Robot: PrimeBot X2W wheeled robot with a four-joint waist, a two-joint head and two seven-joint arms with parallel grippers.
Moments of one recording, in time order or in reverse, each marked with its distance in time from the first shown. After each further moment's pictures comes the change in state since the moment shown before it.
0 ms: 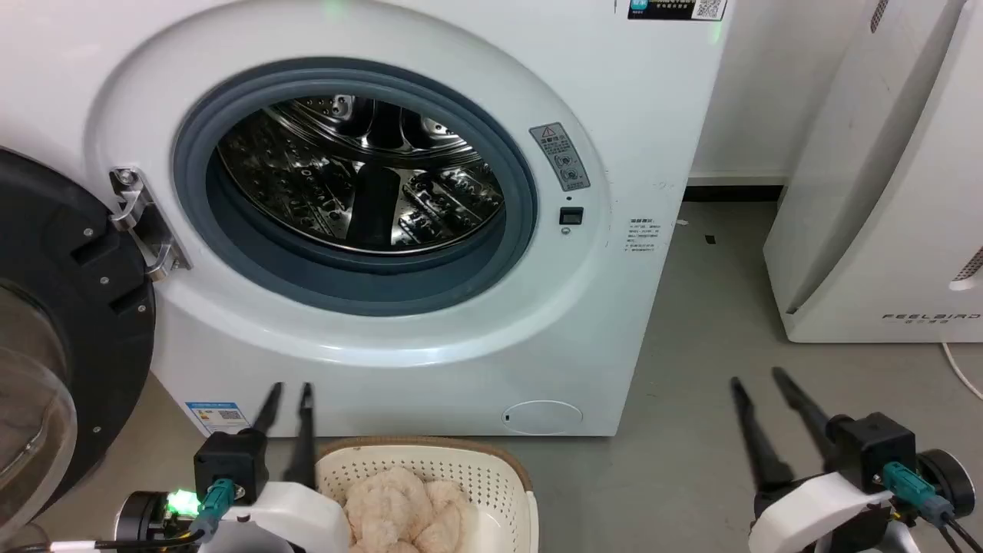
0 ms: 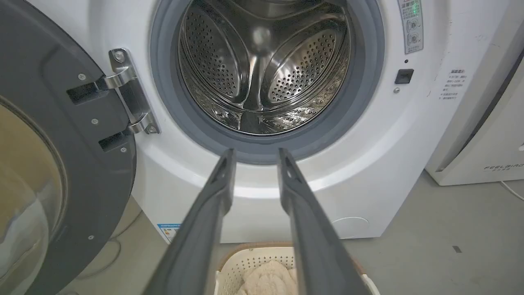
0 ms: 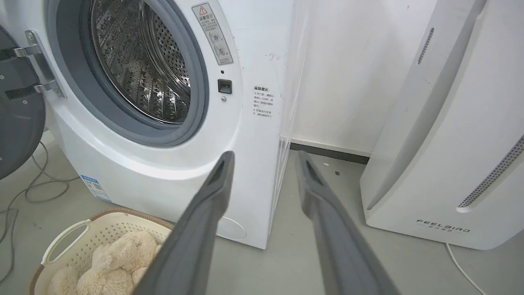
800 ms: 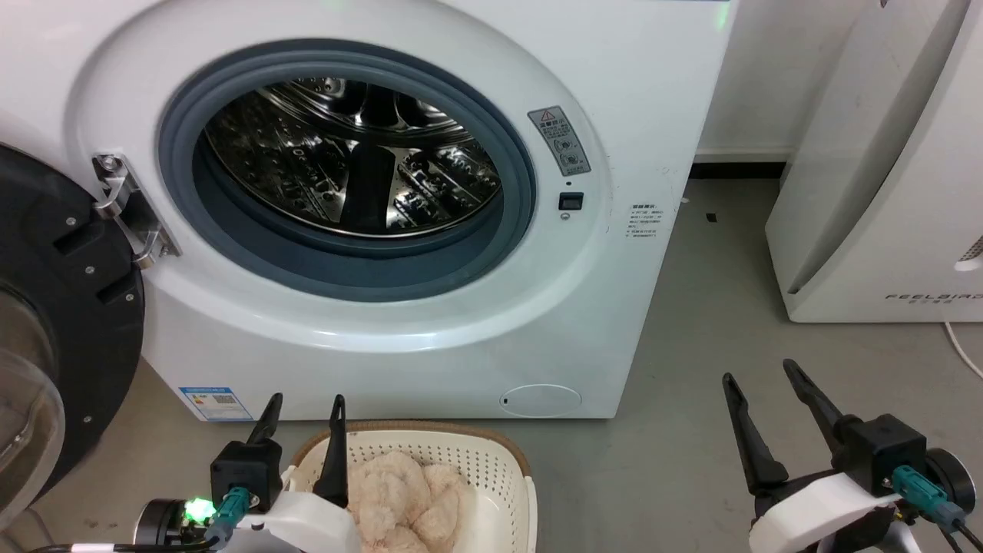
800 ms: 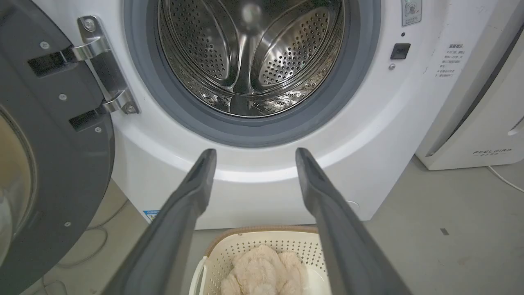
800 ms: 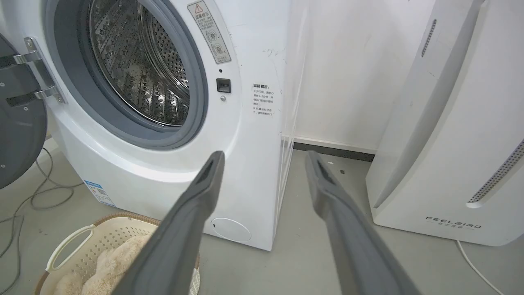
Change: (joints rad) left arm -0.001 0.000 -0.025 0.053 -0.018 0.001 -0.038; right arm -0.001 0.000 0.001 -0.002 0.027 0.000 -0.037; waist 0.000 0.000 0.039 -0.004
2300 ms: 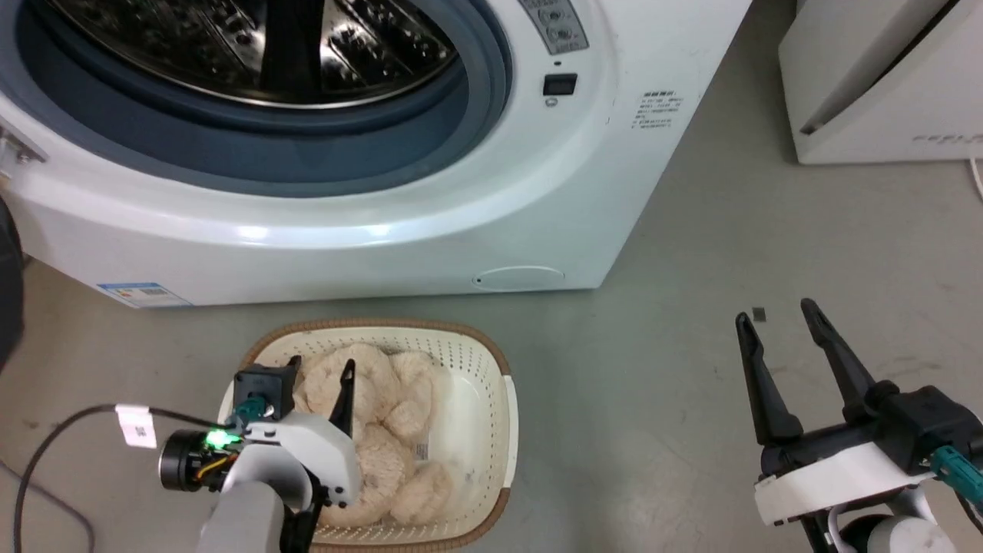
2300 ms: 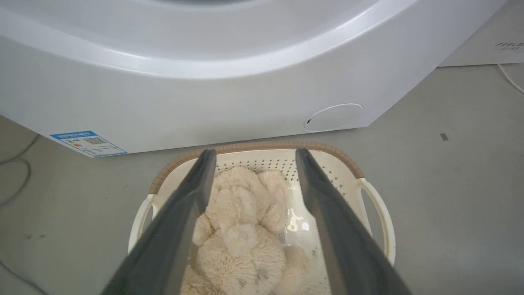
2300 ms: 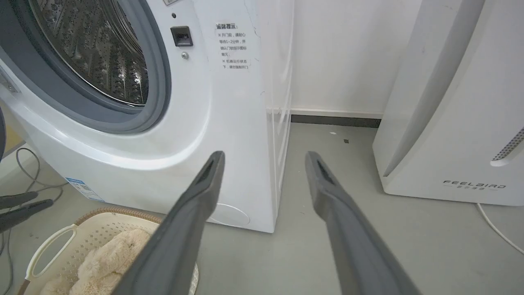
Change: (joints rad) left arm -0.338 0.062 -0.053 0.530 -0.095 -0.056 -0.062; right arm -0.067 0.000 0.002 -0.045 0.054 0.000 -0.092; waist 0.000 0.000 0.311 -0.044
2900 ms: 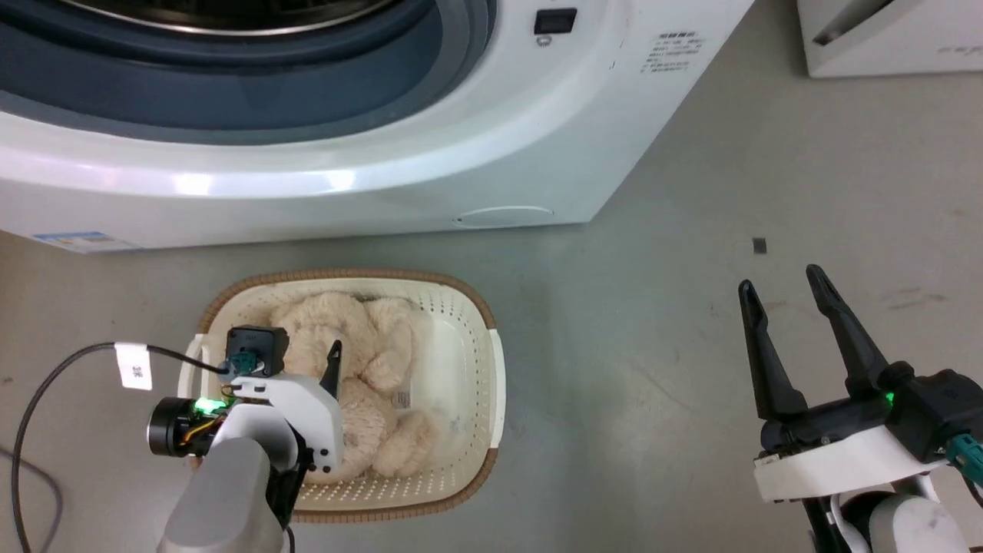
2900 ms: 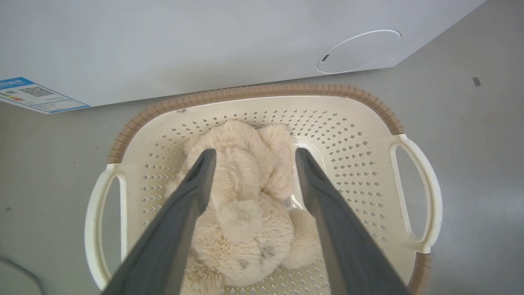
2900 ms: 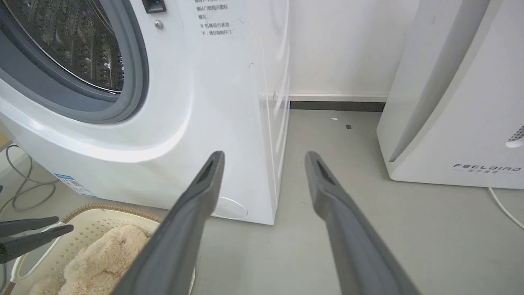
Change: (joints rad) left arm -0.182 0.042 -0.038 0.254 -0.039 -0.017 0.012; right arm -0.044 0.000 0.013 -0.030 0.020 0.000 -0.040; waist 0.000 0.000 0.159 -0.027
